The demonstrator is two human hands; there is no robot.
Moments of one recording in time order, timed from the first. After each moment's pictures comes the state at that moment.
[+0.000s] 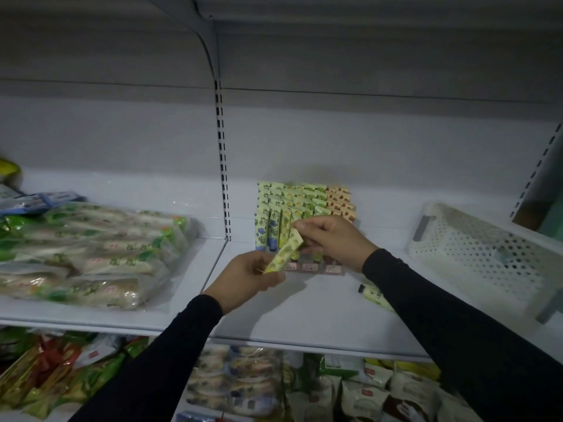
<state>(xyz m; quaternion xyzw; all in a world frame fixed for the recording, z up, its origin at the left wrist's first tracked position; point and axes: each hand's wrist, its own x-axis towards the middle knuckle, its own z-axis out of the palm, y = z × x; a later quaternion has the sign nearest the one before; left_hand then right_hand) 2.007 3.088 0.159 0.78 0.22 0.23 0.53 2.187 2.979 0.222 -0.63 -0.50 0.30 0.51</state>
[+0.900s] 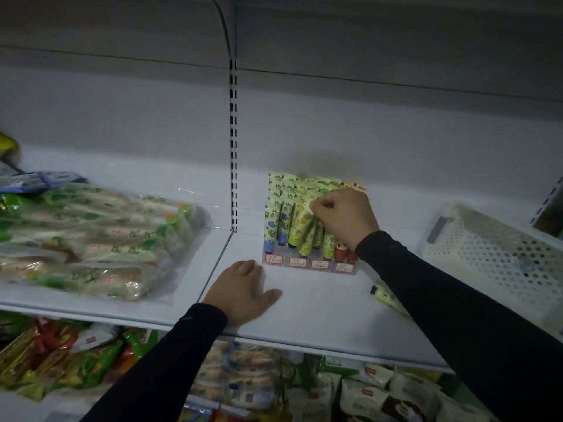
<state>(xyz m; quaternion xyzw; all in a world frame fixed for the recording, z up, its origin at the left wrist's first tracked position) 2.000 3.112 0.113 0.94 0.30 0.11 0.10 2.187 3.013 0.240 -0.77 -0.51 -0.09 0.37</state>
